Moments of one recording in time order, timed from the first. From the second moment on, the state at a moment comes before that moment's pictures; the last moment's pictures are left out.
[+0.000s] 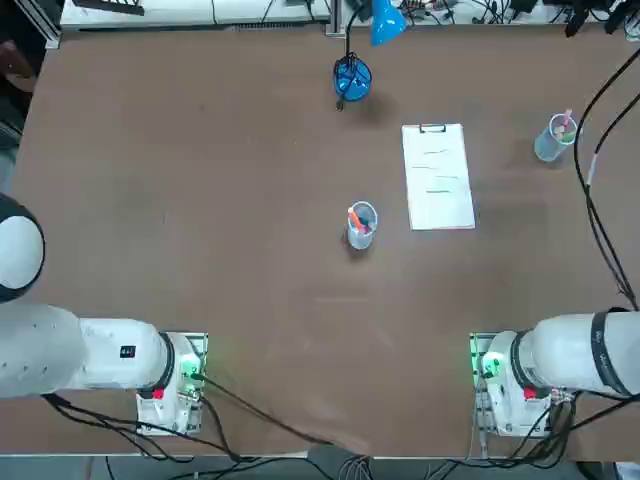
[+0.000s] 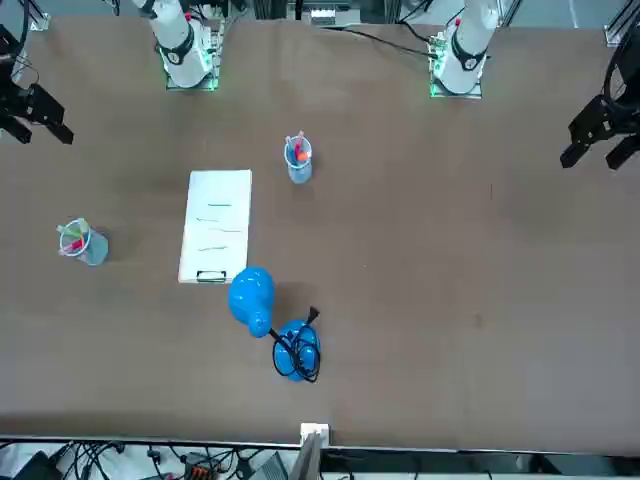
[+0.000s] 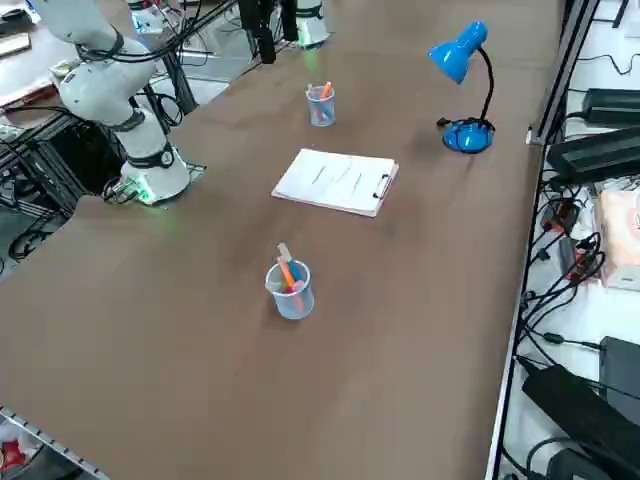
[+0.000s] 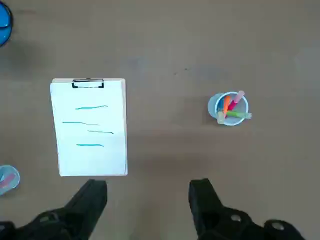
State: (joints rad) arm 0.01 -0.13 -0.06 -1.70 -0.04 1.58 -0.05
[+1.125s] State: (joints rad) arm -0.12 -0.11 -0.08 -1.88 -0.02 1.83 -0.30
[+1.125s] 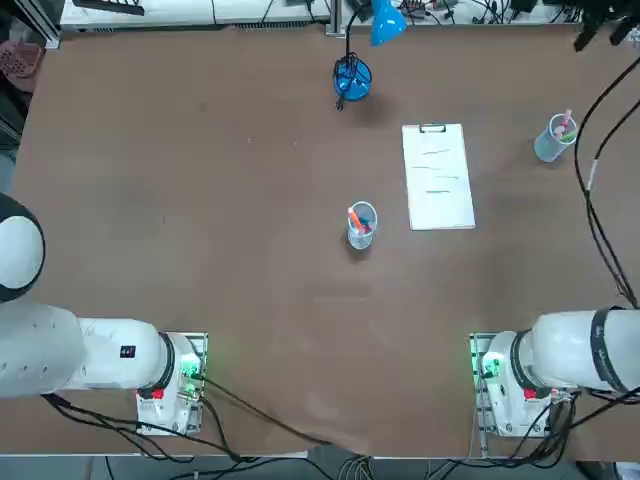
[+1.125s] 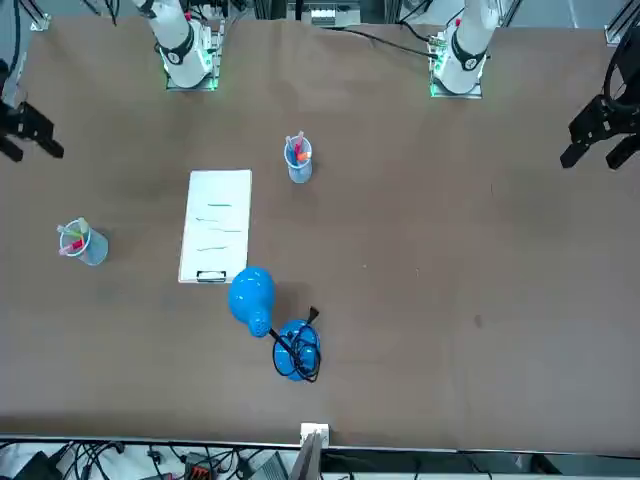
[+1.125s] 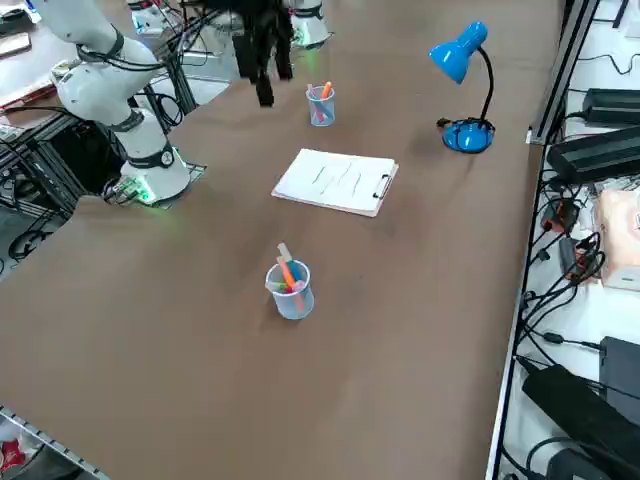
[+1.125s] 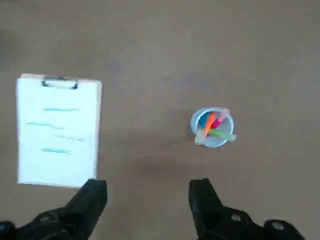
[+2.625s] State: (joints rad) arm -0.27 0.18 -0.08 -2.34 -0.27 2.77 -0.46
